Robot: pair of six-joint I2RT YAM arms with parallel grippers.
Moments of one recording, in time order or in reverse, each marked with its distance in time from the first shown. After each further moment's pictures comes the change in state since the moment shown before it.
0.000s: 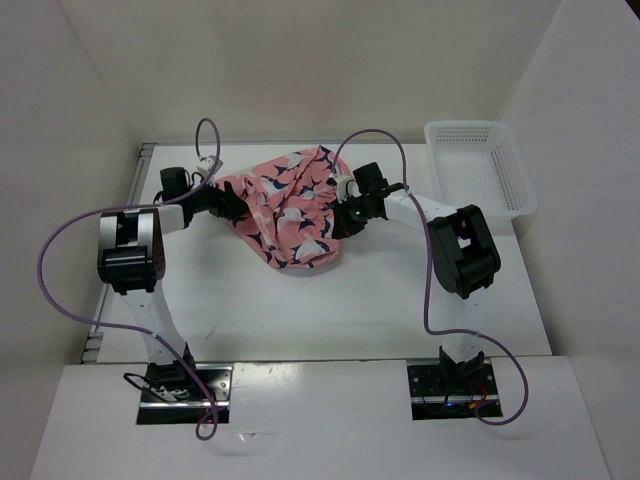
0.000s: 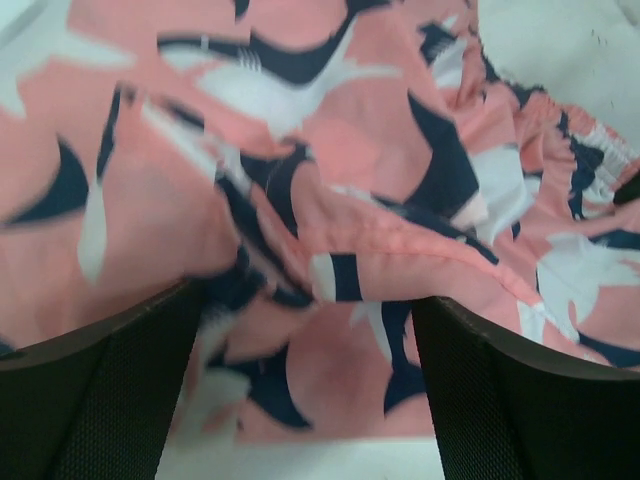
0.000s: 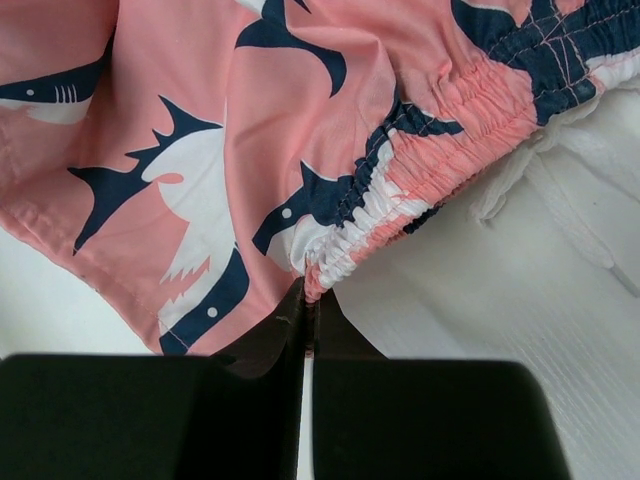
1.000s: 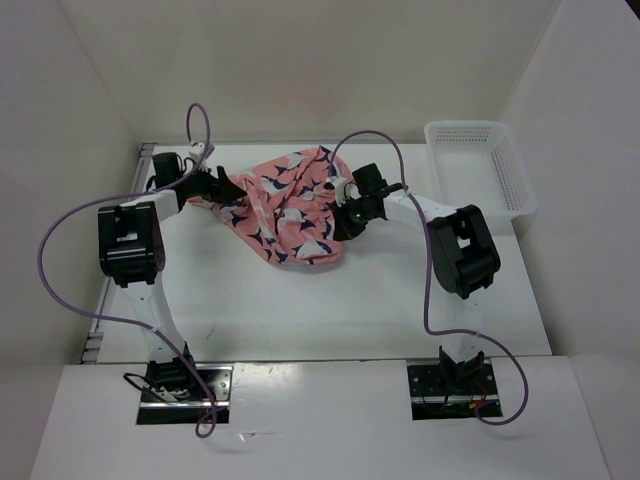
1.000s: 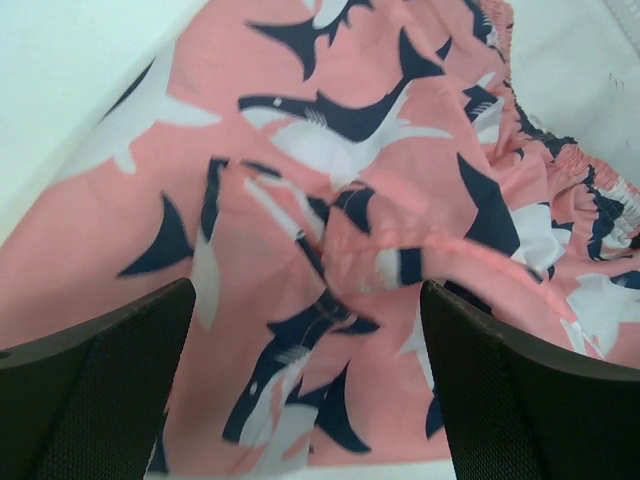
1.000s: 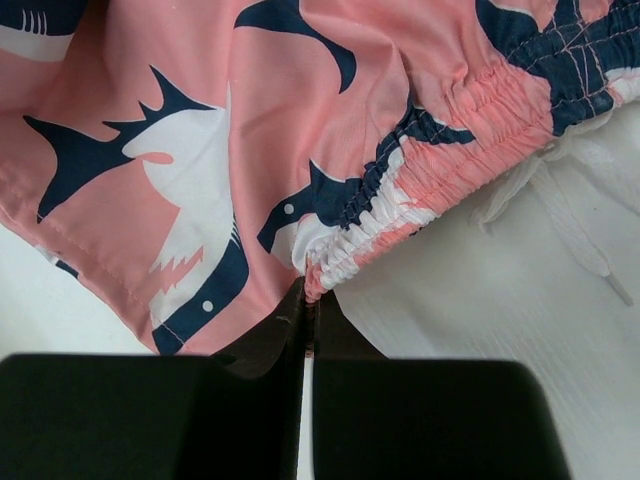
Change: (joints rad) left arm 0.016 0.108 0.240 -0.075 0.000 0.002; right arm 0.005 0.000 0.000 -0.031 0.003 -0.114
